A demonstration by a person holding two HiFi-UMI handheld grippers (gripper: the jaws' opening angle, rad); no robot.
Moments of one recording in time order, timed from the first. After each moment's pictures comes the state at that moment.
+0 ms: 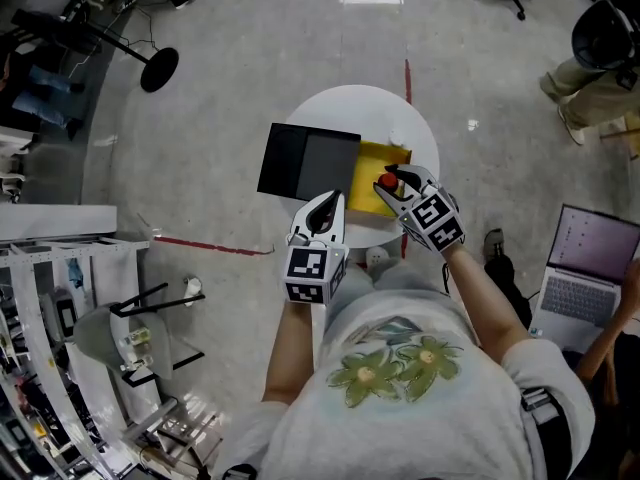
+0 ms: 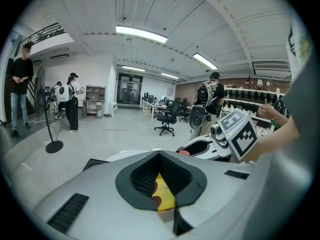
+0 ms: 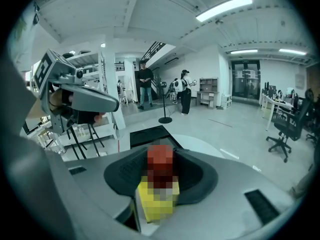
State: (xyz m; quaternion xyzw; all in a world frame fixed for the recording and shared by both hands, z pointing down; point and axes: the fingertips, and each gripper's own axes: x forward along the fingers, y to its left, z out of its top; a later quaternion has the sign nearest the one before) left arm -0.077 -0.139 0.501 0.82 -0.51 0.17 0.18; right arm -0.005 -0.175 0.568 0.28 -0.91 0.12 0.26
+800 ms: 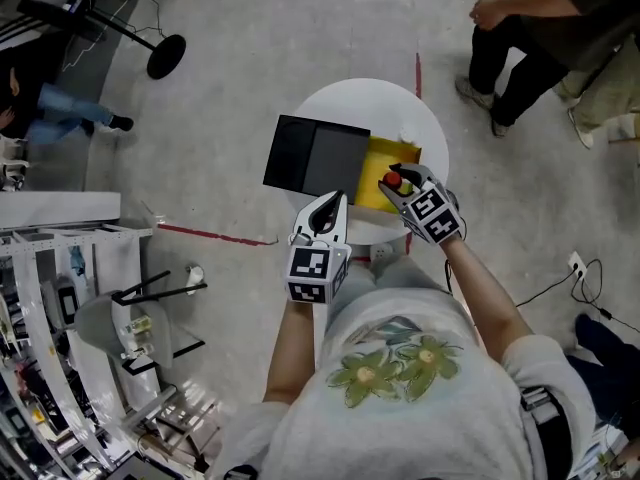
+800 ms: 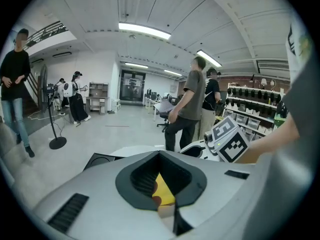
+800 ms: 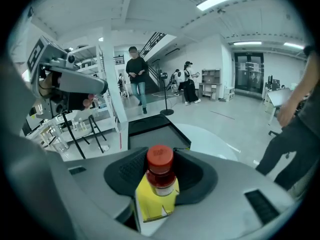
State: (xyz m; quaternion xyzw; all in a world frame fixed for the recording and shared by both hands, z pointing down) left arm -0.093 -0.136 0.511 0.81 -0.52 0.18 0.19; right arm -0.018 -0.178 0.616 0.27 -0.91 0.15 0.30
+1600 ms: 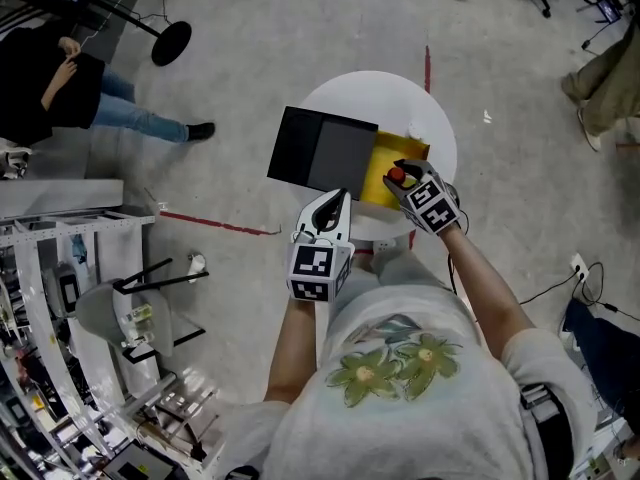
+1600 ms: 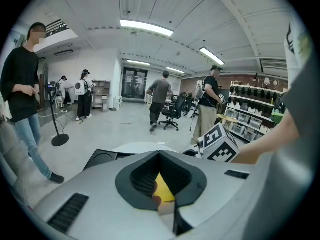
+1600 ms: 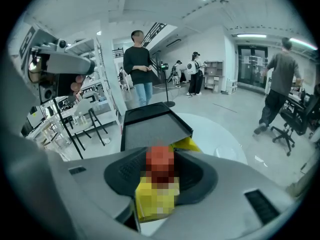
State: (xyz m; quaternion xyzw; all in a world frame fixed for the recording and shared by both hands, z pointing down) left arm -0.098 -0.138 0.522 0.80 -0.53 0.19 0.20; right arm -0.021 -0.188 0.663 0.25 -0.89 0.16 0.34
